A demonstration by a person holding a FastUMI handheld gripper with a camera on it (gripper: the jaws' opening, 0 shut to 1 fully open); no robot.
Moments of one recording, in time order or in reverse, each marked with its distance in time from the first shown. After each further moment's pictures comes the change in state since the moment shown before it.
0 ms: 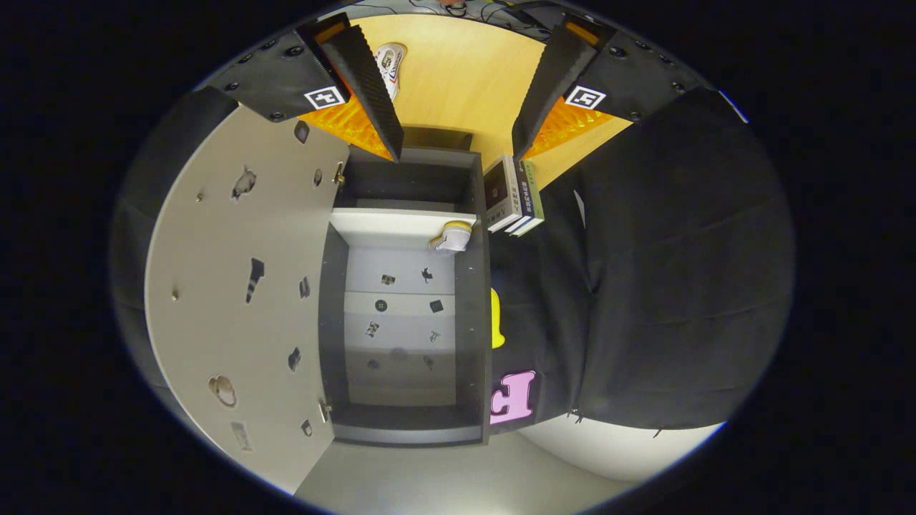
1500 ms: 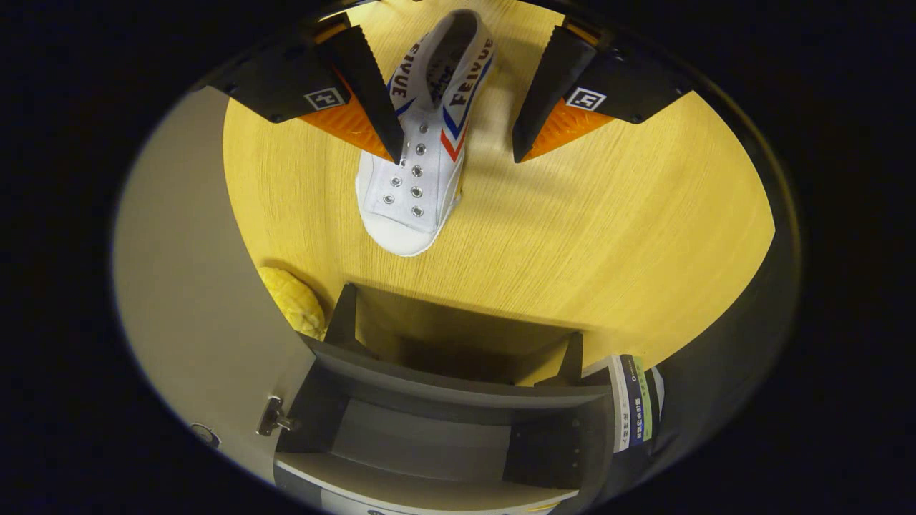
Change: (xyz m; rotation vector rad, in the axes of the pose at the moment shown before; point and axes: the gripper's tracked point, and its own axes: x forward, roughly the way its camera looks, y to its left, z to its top) arm 0.207 -0.149 -0.343 -0.092 0.661 -0.122
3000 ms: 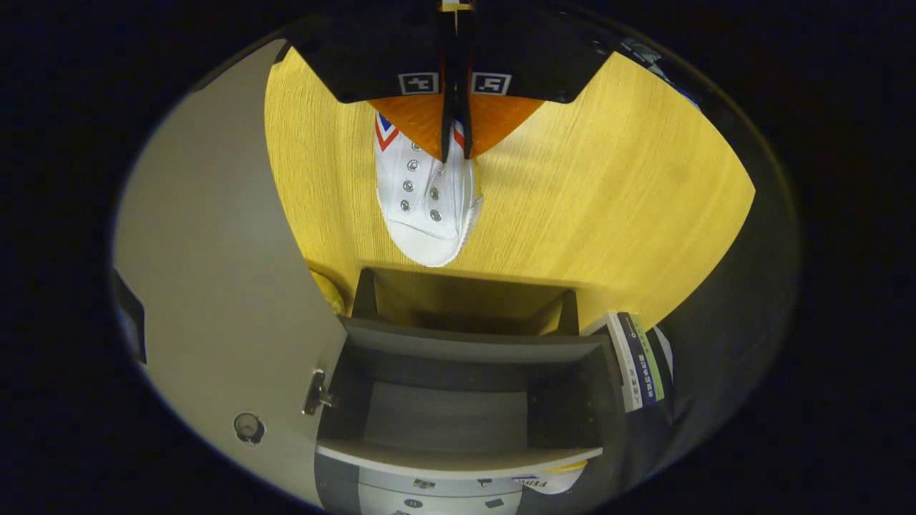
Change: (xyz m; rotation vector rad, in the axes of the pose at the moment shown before) arm -0.084 0.004 0.043 0.114 -0.134 0.004
